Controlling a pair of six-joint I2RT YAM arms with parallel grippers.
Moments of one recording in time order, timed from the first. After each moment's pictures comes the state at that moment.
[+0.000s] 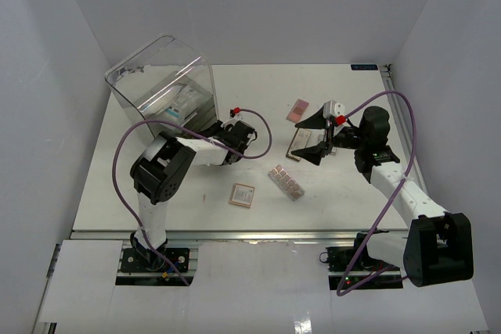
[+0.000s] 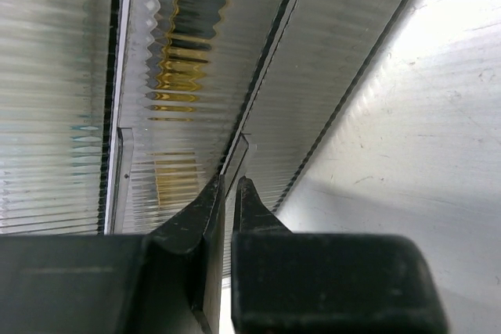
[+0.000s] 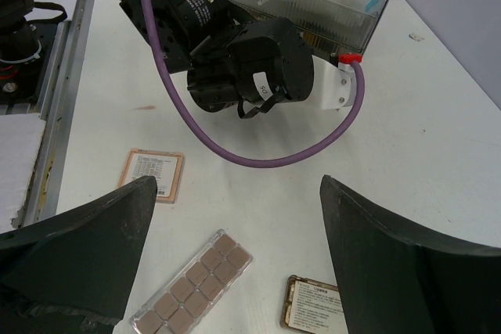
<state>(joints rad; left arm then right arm) -0.67 1.99 1.11 -0.07 -1.16 0.23 0.18 1.17 0.69 0.39 -1.22 -0.22</state>
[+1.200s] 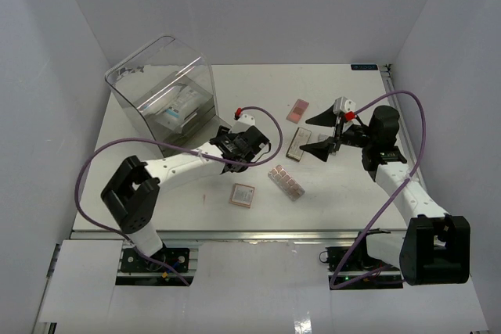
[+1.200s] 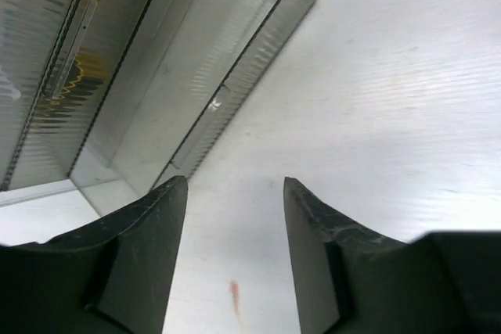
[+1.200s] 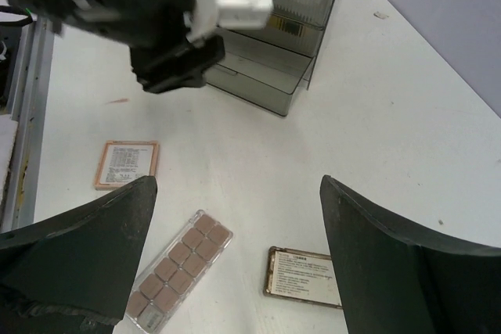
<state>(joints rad) -0.89 1.68 1.19 -0.62 -0.84 -0.39 0.09 1.17 0.69 0.37 -1.23 -0.22</state>
